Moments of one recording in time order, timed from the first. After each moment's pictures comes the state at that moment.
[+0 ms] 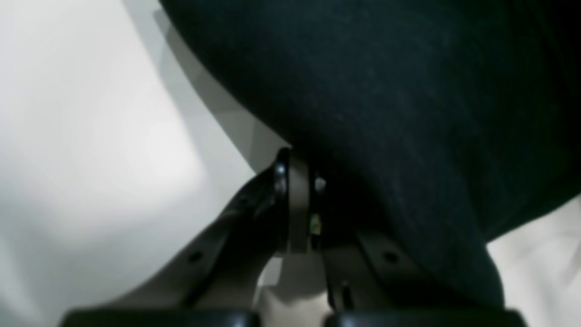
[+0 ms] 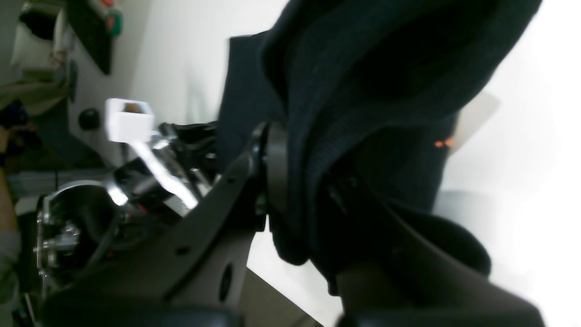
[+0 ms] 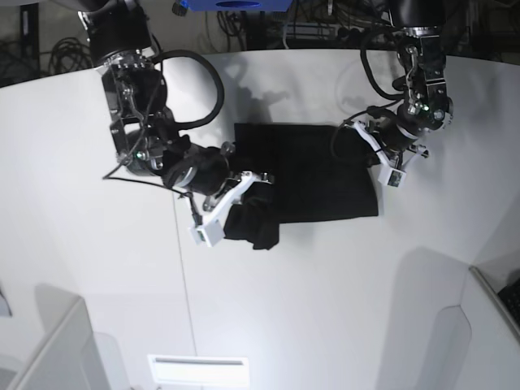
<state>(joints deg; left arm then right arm) 11.2 -11.3 -12.7 90.0 -16.3 -29.7 40.9 4.4 6.1 -19.2 107.2 45.5 -15.8 -62.5</state>
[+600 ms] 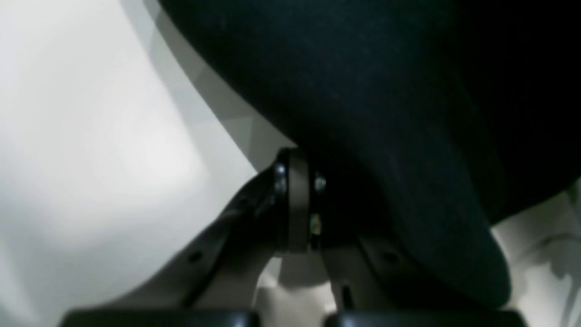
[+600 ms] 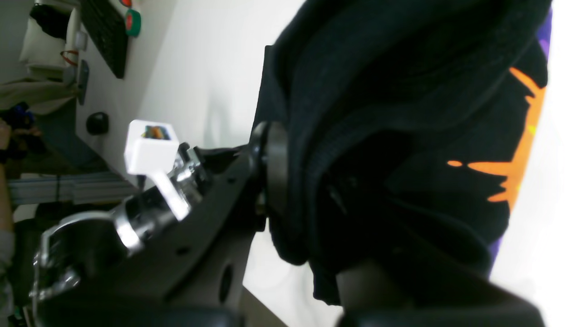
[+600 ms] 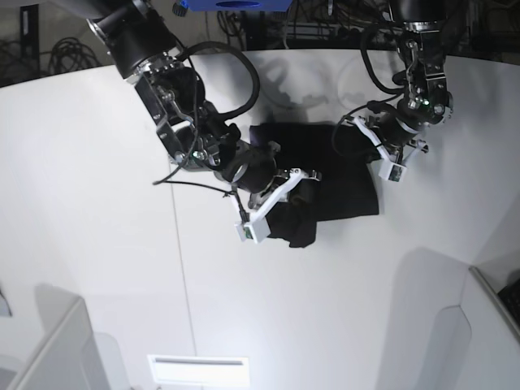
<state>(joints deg) 13.0 -11.3 -12.7 90.3 -16.9 -29.7 39.8 7.3 3.3 -32.3 99.5 45.6 -20.1 -48.0</state>
